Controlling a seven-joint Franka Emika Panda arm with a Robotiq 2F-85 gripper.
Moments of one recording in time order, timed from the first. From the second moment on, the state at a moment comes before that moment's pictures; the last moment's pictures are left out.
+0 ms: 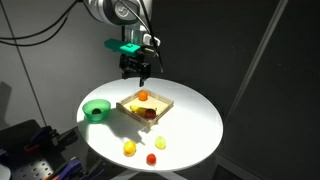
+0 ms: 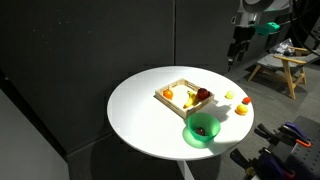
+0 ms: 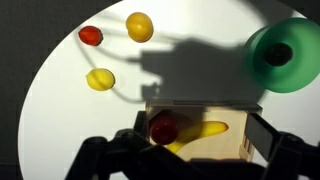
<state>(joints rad) -0.09 -0.05 -0.12 -2.28 0.01 2.19 -0.26</state>
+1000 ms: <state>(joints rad) -0.11 -0.05 -0.13 -2.39 -0.07 2.34 -0.28</state>
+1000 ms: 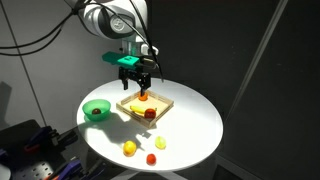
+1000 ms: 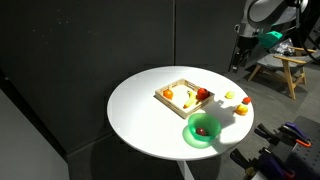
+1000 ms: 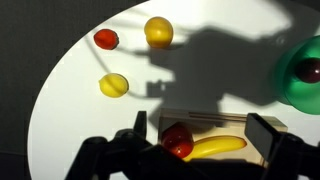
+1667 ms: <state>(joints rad) -0.11 -0.05 -0.13 -2.41 -0.07 2.34 -0.28</state>
